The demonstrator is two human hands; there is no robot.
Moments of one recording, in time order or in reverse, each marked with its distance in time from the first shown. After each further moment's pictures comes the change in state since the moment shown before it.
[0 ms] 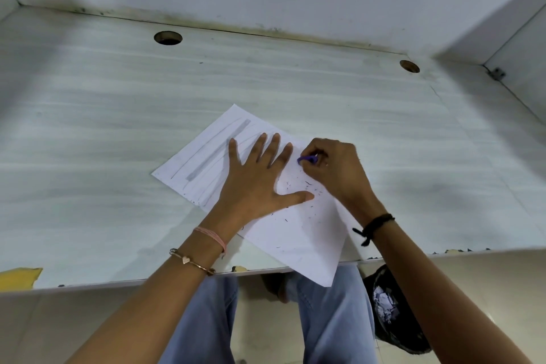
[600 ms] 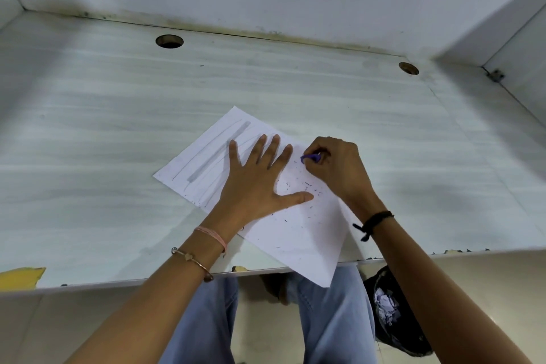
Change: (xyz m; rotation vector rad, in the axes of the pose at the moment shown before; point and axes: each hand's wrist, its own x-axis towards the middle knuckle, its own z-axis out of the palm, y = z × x) left_hand 0.000 0.000 0.000 -0.003 0.000 -0.002; right_hand 0.004 0.005 -0.002 0.009 0.014 0.029
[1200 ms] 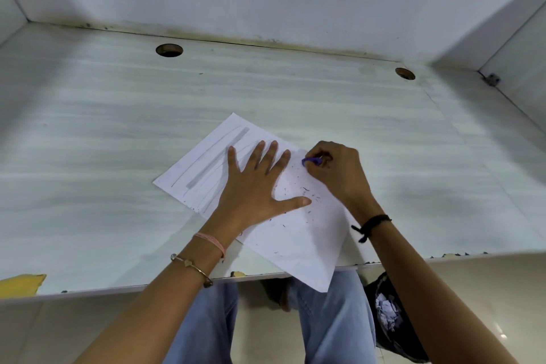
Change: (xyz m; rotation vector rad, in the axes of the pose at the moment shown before) left_hand 0.000 0.001 -0.002 -0.007 -0.021 -0.004; right_hand 0.001 0.008 -0.001 0.105 0.036 0.052
